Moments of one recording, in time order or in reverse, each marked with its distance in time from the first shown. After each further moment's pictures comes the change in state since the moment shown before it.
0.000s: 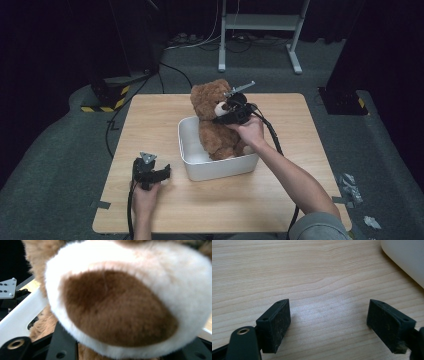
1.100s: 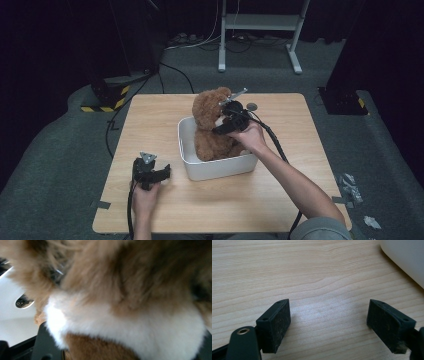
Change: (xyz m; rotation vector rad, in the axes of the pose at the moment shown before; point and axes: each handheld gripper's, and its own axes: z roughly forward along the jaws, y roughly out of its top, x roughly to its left) left arm 0.000 0.000 0.000 0.001 0.000 0.001; right arm 0.014 -0.013 0.008 0.124 -0.061 -0.068
